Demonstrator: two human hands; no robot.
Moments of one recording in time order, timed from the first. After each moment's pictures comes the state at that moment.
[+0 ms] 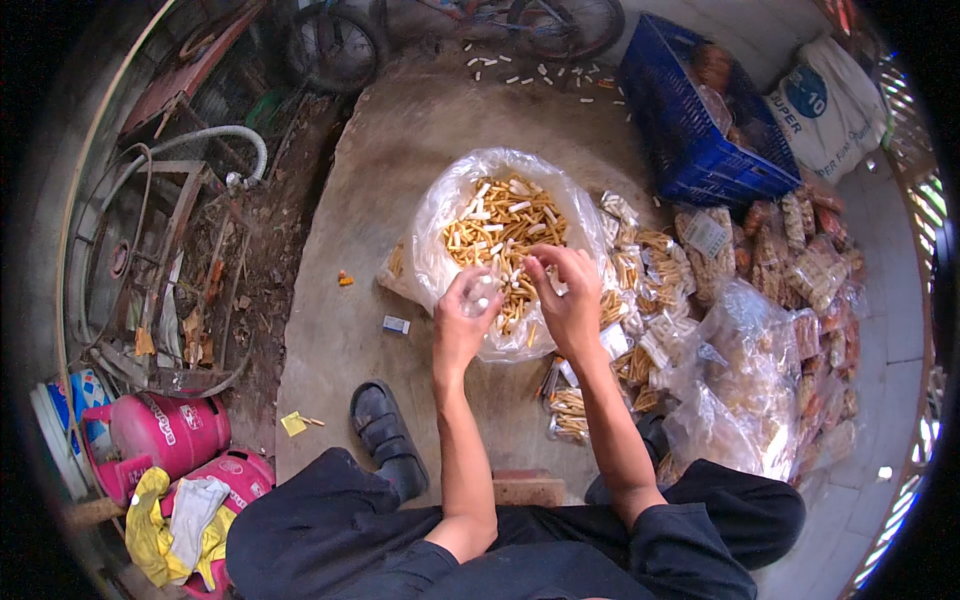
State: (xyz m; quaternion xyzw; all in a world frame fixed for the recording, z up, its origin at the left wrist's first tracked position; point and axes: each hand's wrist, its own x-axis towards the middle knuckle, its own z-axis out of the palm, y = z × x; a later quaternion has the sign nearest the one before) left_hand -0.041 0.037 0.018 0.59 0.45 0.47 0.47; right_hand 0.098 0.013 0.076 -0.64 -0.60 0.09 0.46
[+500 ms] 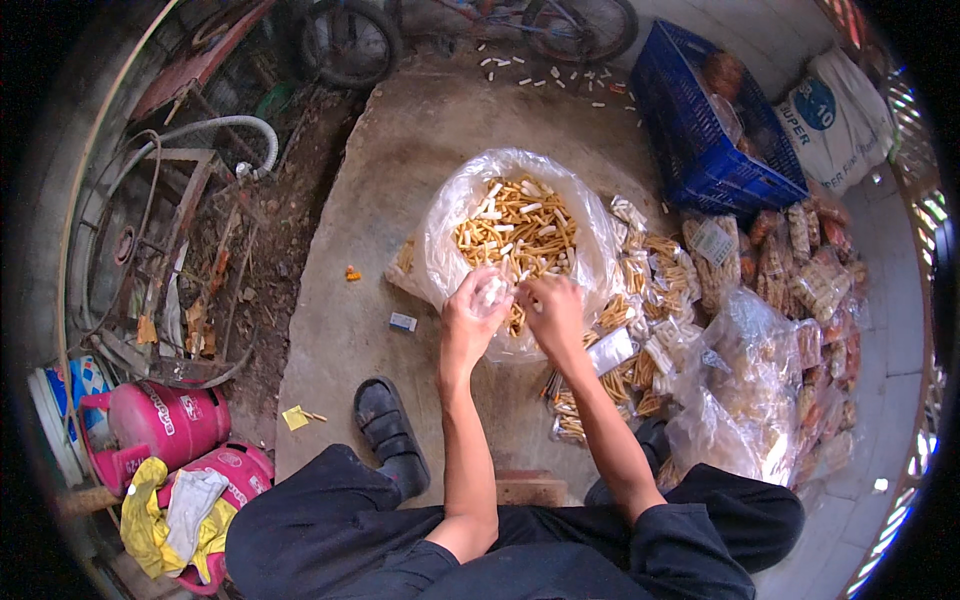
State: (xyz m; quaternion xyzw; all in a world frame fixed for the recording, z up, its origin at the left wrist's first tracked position) left_hand -0.041 0.037 0.014 0.58 0.46 0.45 0.50; right_hand 0.097 0.008 0.009 -0.69 -0.66 0.07 0.28
